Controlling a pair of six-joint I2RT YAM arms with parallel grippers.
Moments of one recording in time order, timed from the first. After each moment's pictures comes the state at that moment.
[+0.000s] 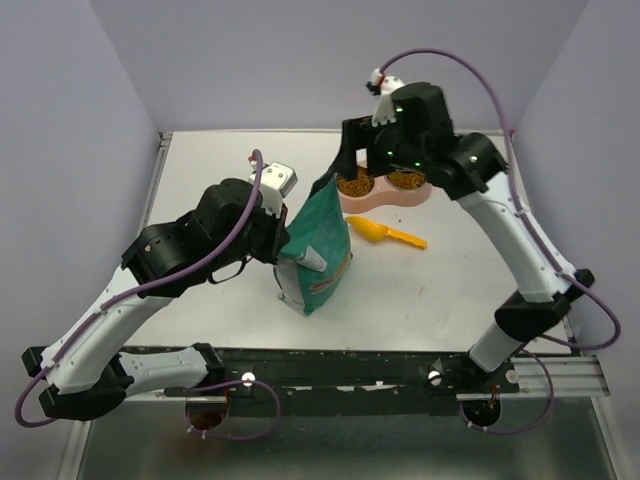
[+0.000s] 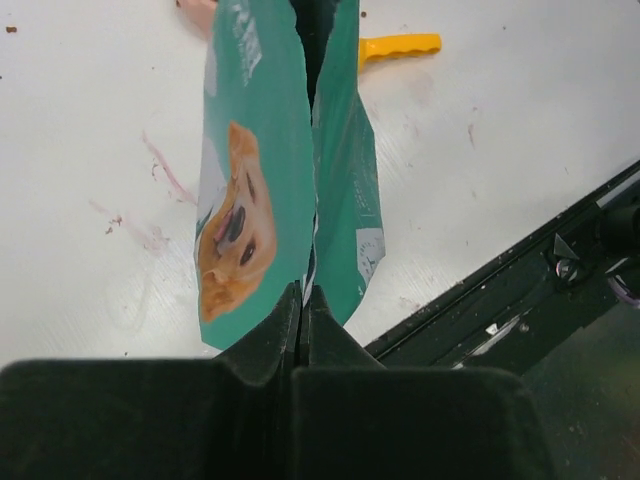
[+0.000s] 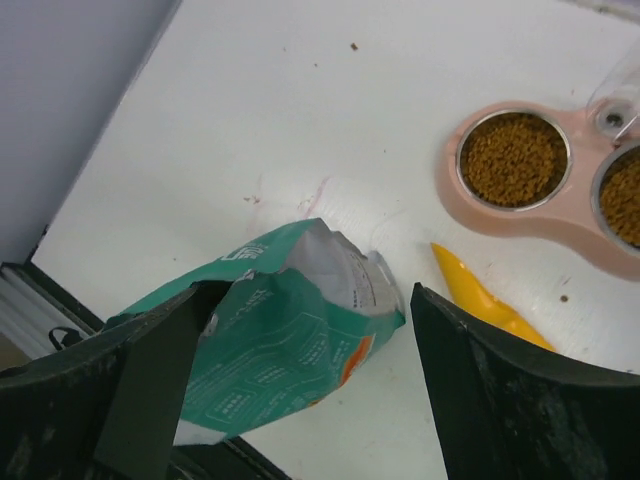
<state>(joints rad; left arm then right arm) -0.92 1.11 1.60 -1.09 -0.19 -0.31 0.72 1.73 2.19 -1.02 0.06 0.30</state>
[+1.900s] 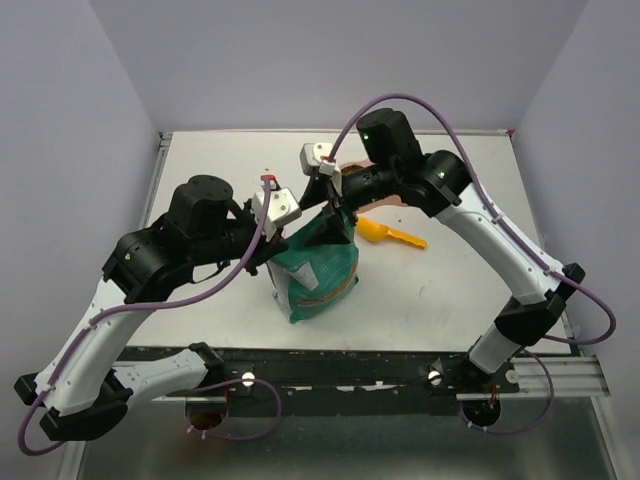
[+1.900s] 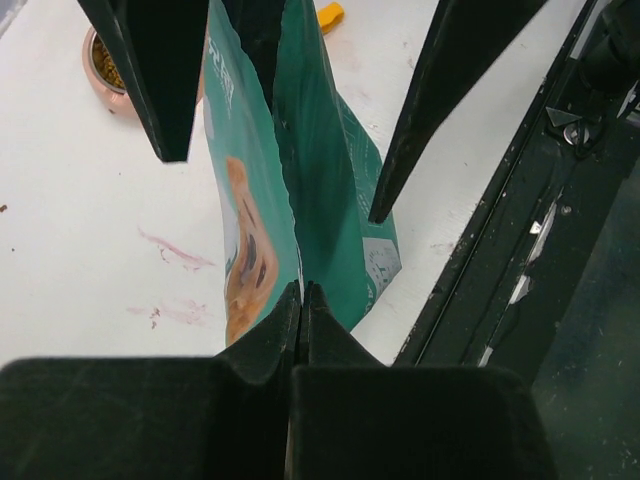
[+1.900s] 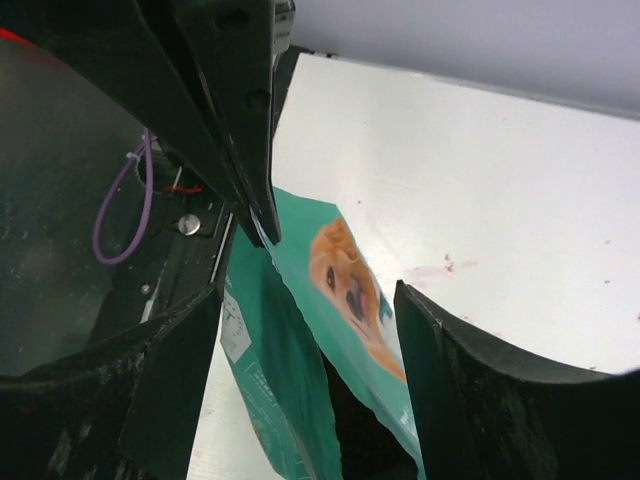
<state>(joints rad) -0.74 1.00 1.53 -1.05 0.28 0.22 0.82 1.63 1.98 -0.86 -0.86 -0.50</state>
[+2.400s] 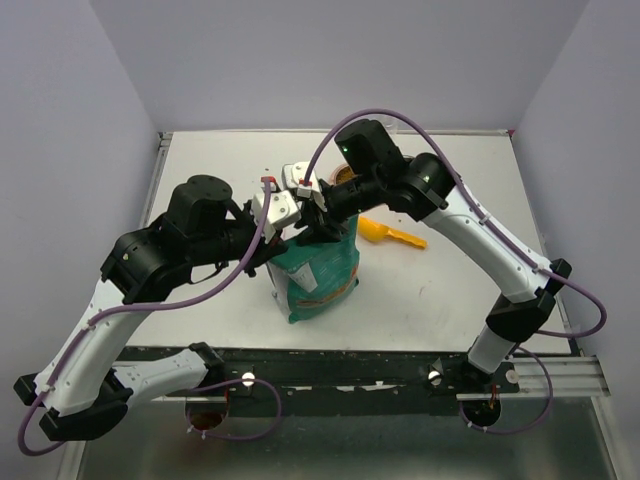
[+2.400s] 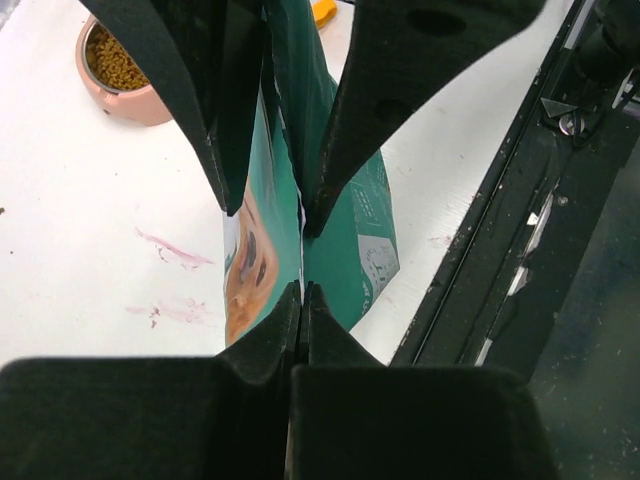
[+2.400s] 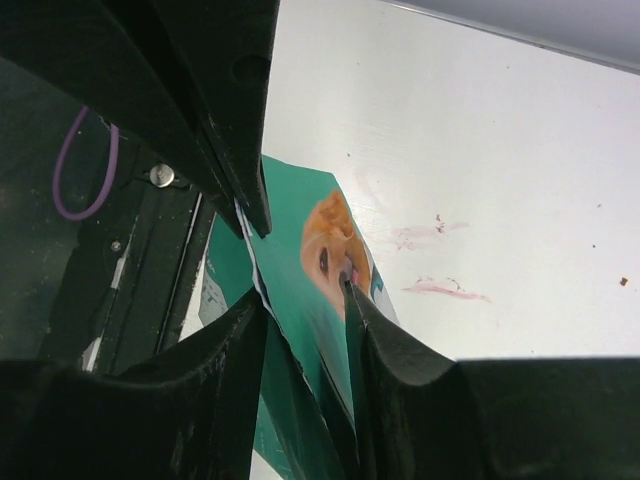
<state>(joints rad) -0.74 1.01 1.54 -1.08 0.30 0.23 0.92 1.71 2.06 -1.02 -0.68 -0.62</state>
